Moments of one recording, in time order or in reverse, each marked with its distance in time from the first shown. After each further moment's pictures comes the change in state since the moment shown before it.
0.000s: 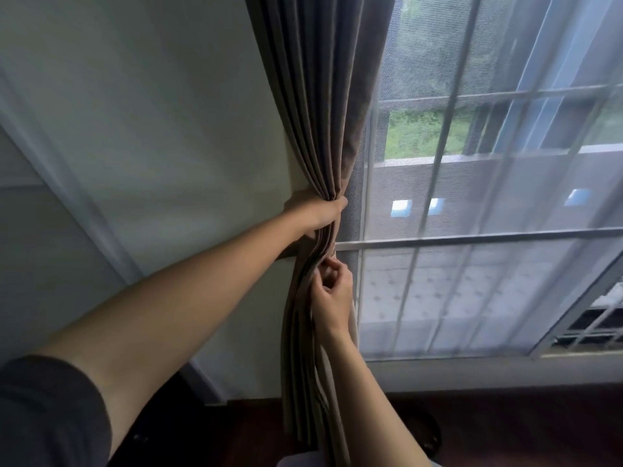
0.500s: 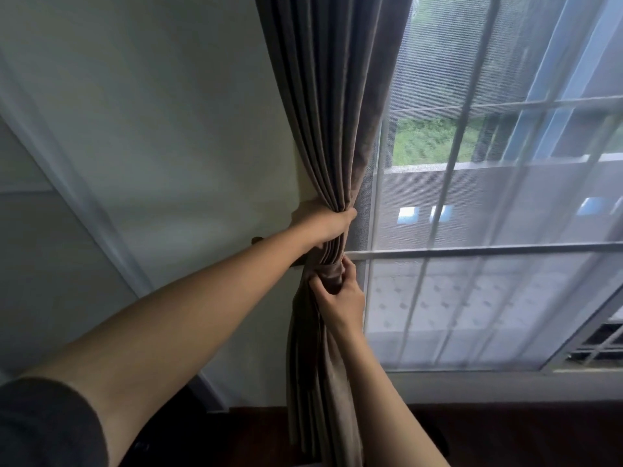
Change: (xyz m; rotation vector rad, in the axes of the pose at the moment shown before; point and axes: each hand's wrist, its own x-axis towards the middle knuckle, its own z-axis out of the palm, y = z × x) left_hand -0.001 0.000 -0.002 0.013 0.049 0.009; right_hand 0.020 -0.005 -0.010 -0.366 -0.111 -0.050
